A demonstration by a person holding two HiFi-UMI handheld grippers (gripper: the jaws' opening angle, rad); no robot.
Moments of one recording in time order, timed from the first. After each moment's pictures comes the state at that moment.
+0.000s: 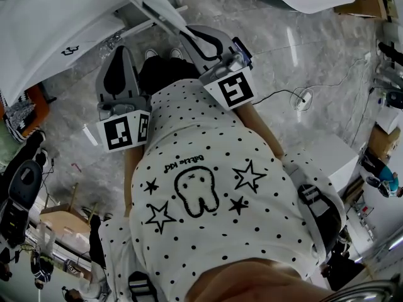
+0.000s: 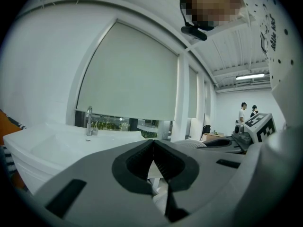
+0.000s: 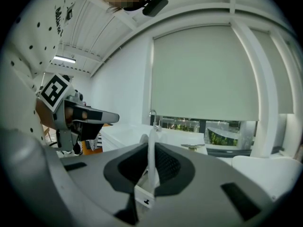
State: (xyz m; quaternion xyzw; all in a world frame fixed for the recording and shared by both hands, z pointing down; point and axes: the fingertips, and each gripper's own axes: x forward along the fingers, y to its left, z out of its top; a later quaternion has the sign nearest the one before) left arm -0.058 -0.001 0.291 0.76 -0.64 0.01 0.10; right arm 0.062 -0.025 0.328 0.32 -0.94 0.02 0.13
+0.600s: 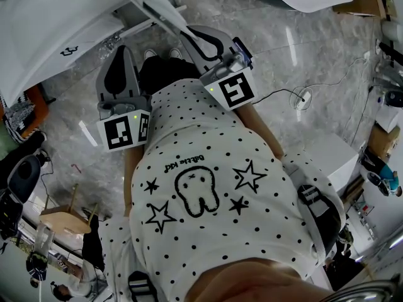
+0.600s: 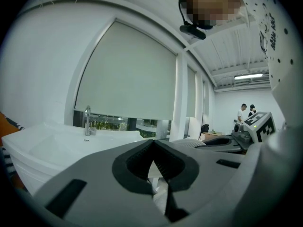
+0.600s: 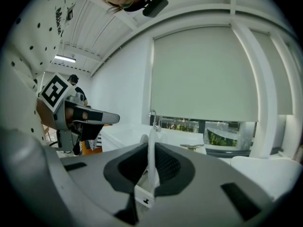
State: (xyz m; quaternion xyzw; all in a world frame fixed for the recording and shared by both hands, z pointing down) left arm -0.054 -0.002 0.293 0.77 -0.64 0.02 0.10; right arm 0.065 -0.024 0.328 0.32 -0.94 0.02 0.13
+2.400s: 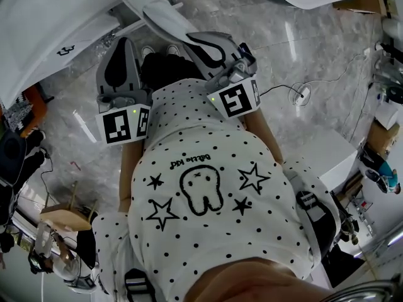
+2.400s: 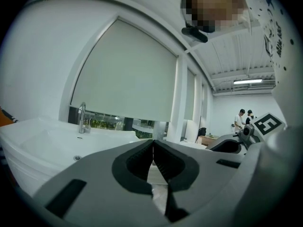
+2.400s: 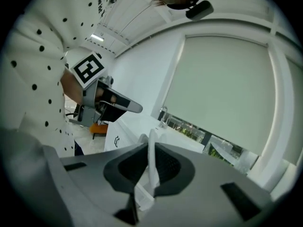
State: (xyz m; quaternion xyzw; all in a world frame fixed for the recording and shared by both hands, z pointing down) left arm -0.046 -0.018 0.296 0.77 -0.62 -0.01 0.11; right arm 0.070 -0.003 0.333 0.25 -0.93 -0.14 0.22
